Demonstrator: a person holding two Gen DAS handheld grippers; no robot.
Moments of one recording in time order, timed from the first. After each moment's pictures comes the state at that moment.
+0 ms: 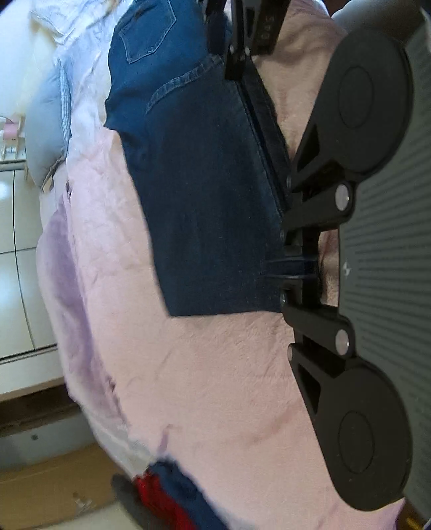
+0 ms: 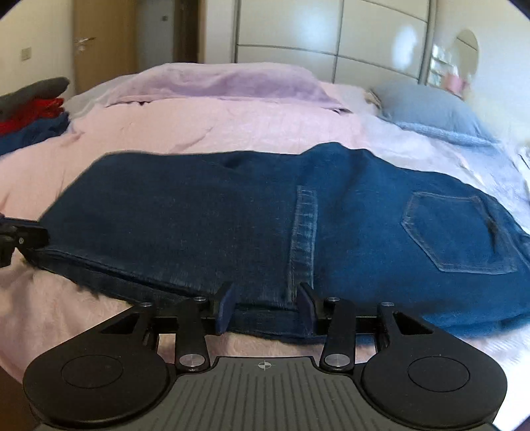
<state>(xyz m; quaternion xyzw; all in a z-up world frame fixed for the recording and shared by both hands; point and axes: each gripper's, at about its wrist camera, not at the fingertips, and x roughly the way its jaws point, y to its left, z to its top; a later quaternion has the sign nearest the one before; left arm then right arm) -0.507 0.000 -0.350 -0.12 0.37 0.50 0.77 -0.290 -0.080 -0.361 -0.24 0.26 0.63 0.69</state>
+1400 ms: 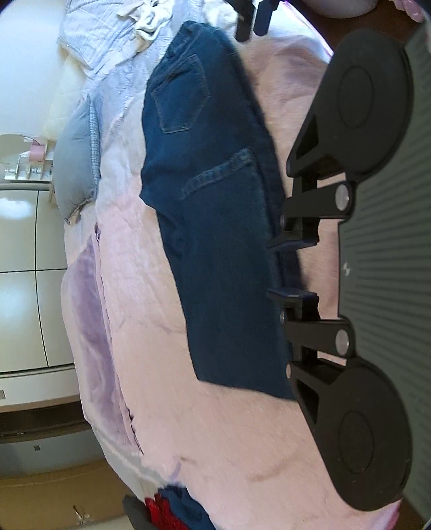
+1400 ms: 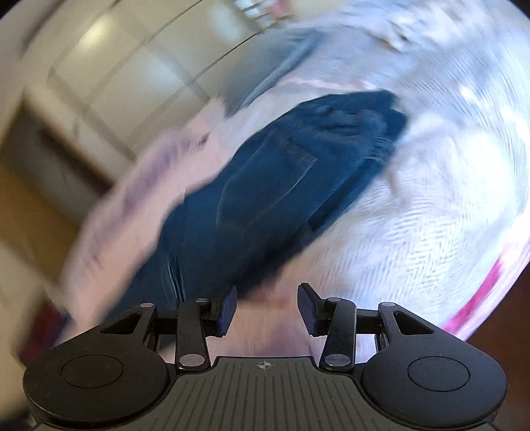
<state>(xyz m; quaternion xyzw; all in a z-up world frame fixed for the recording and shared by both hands) -0.450 -0.050 -0.323 -0.16 0.32 0.46 0.81 -0.091 -0.218 -0.353 0.15 0.48 0.51 0.70</state>
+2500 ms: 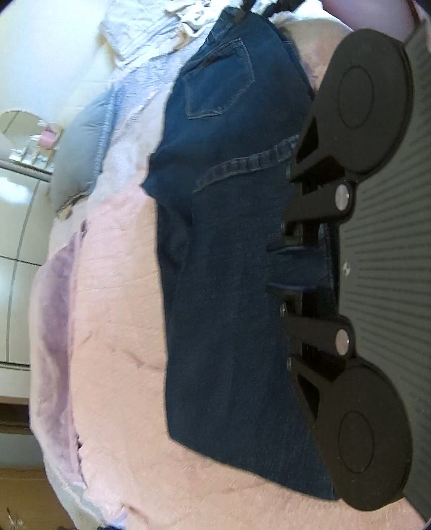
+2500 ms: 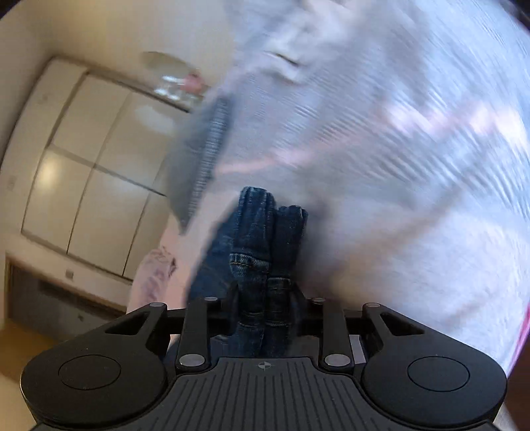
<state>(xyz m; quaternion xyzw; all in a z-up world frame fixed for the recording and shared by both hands) -0.432 0.027 -0.367 -0.27 0.29 0.43 0.81 0.027 -0.198 -0.368 0.31 0.46 0.43 0.72</state>
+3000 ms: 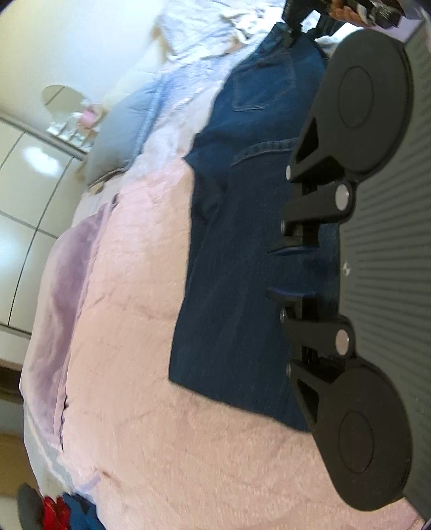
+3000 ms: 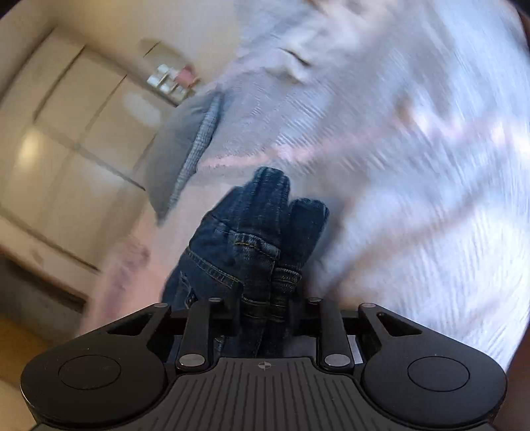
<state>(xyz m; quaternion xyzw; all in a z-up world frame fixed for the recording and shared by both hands) -0.501 0.043 -0.352 -0.34 0.22 0.45 0.80 -0.001 -0.165 -0.357 0.20 0.43 0.39 0.79</state>
